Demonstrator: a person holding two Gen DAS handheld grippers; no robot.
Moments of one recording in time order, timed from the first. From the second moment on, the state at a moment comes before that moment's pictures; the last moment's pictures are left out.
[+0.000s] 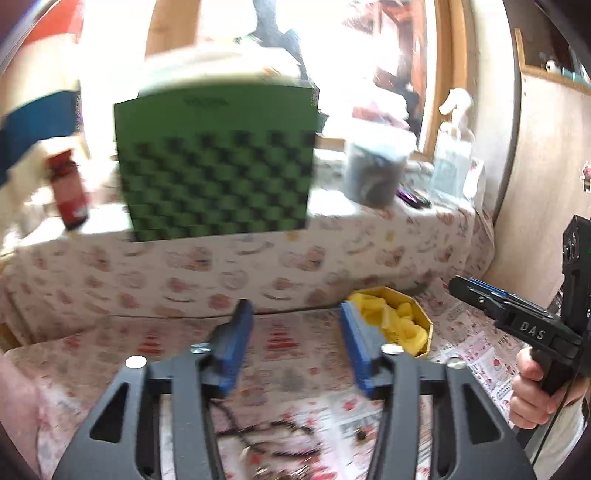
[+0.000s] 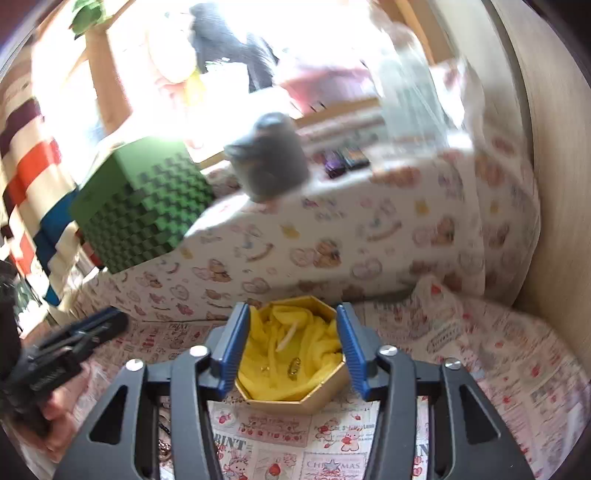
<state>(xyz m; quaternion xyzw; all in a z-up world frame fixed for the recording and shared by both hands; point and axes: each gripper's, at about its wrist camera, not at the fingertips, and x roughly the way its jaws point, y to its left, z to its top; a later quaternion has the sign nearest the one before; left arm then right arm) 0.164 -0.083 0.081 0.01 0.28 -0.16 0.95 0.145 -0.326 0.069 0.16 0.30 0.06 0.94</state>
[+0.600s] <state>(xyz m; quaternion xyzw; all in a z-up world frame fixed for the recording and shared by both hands) 0.115 -0.003 0.068 -0.01 0.19 -0.09 0.98 0.124 -0.272 0.073 0.10 0.29 0.09 0.95</state>
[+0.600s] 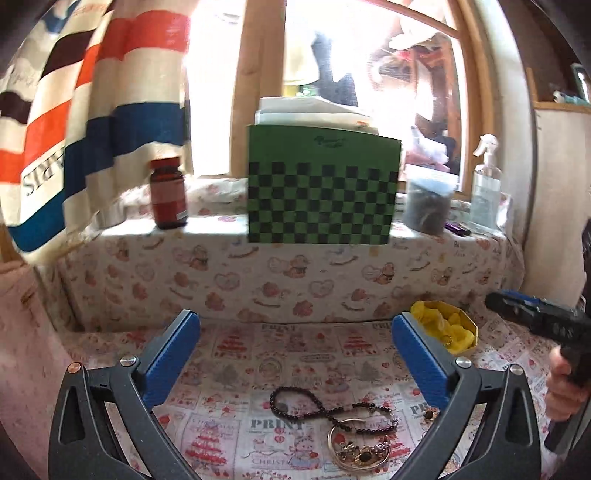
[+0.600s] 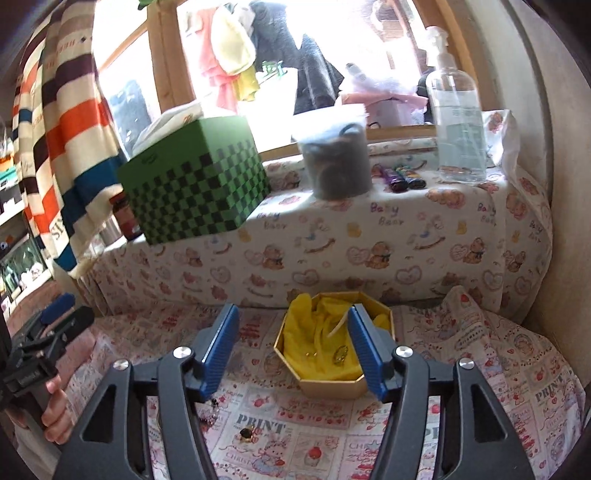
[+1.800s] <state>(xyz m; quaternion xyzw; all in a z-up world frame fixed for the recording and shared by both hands) 0.131 0.016 0.049 -0.03 0.20 0.05 0.98 0.128 -0.184 -0.015 -0.08 0.49 0.17 0.85</state>
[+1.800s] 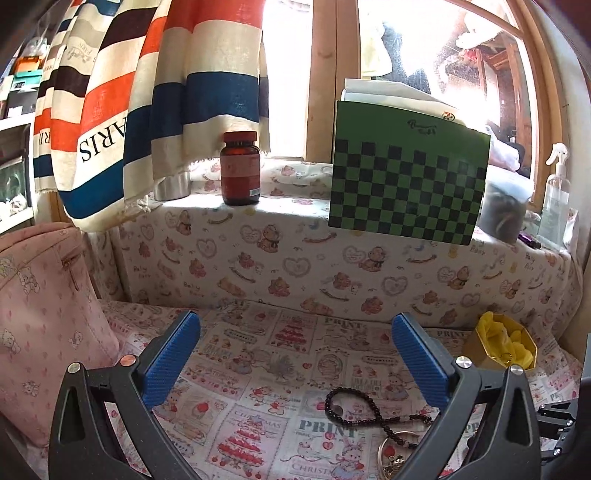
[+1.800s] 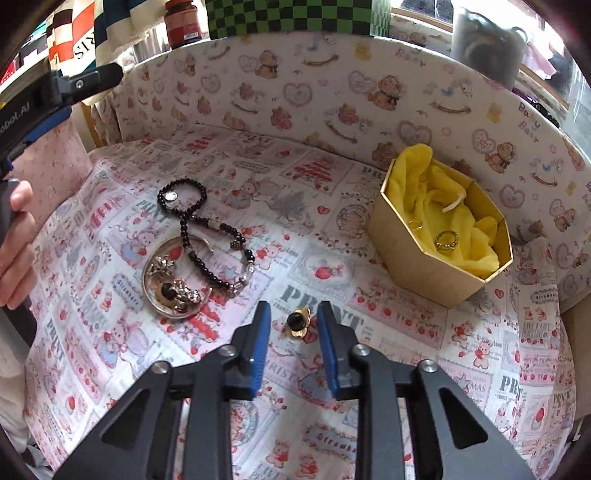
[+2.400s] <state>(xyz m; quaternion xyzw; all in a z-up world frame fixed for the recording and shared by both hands) 0.161 0.010 0.017 -0.03 0.32 -0.01 0.95 0.131 -0.209 0.016 -0.01 0.42 0.16 0.89</state>
